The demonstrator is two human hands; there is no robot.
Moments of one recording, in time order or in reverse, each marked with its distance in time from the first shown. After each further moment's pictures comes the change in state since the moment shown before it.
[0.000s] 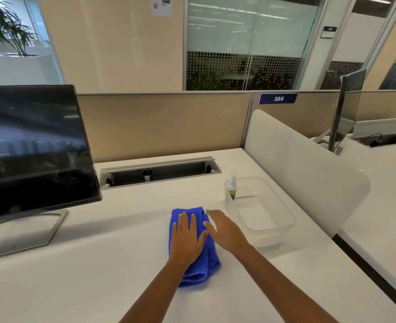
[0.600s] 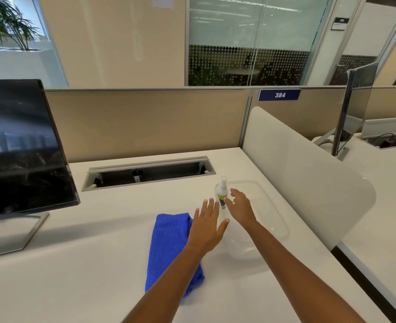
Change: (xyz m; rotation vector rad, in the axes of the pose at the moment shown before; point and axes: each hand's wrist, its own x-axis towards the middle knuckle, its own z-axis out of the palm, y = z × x) left_hand 0.059 0.078 0.008 -0.120 -0.003 0.183; right_hand 0.067 0.067 -0.056 0.238 0.172 0.331
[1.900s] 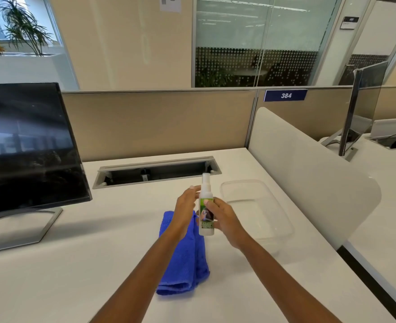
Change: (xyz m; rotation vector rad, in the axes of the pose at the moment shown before) left_hand -0.021 -0.009 -0.072 -1.124 0.298 -0.209; right_hand -0.074 -0.045 0.013 0.803 -0.403 -0.065
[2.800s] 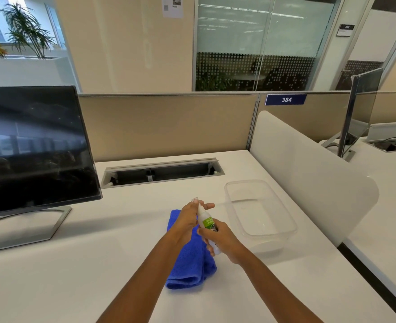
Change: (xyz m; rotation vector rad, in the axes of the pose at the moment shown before) left_hand -0.017 -0.009 -0.016 -0.131 -0.086 -0.228; right_hand -0.025 0.025 0.021 -0.190 -0.078 0.174
